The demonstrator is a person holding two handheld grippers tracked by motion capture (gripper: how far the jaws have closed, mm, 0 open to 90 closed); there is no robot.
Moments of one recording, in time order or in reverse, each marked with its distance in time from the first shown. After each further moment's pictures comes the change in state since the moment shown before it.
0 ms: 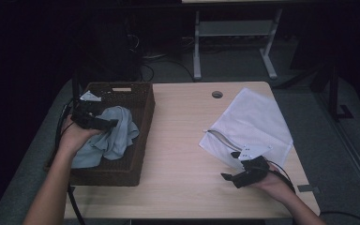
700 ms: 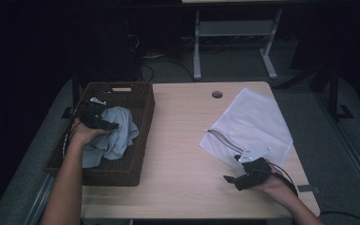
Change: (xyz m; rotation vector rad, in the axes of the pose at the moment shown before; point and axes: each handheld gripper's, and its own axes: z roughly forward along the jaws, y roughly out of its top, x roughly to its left) left arm 0.041 -0.027 0.076 0.154 0.003 -0.107; right arm 0.005 -0.004 -0.004 0.074 -0.035 0.020
